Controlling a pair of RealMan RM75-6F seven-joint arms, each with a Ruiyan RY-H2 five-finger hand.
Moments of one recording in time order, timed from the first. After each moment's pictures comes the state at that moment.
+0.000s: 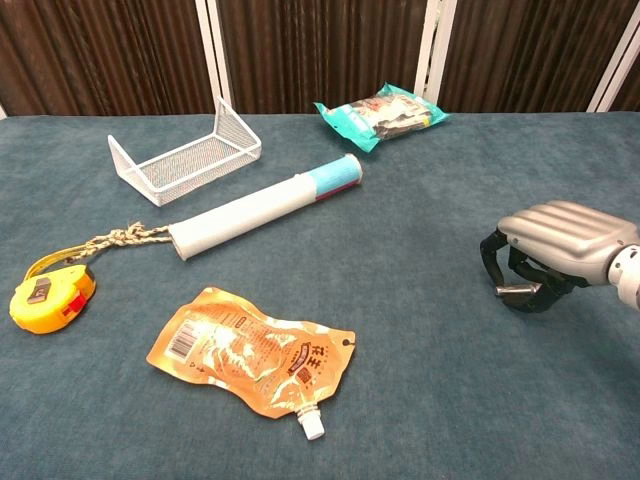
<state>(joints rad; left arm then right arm) -0.08 -1.10 0.01 -1.62 1.64 1.54 0.03 0.56 -1.58 0.07 -1.35 -1.26 0.99 -0.46</state>
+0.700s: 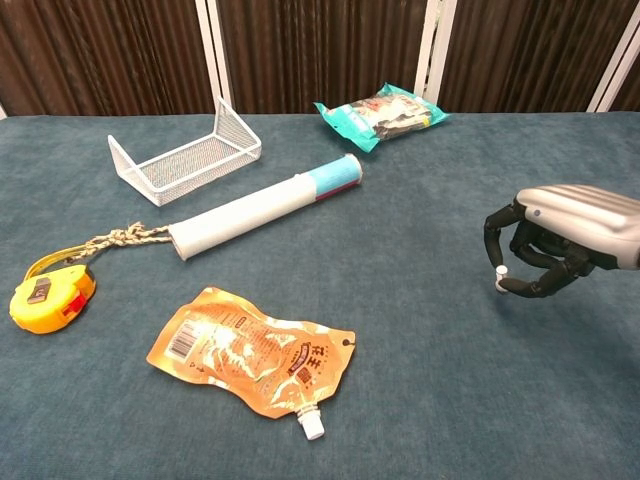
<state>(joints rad) -0.09 -1.10 0.01 -1.62 1.64 1.54 0.05 0.53 -1.50 0.05 -1.41 -1.40 1.06 -0.13</state>
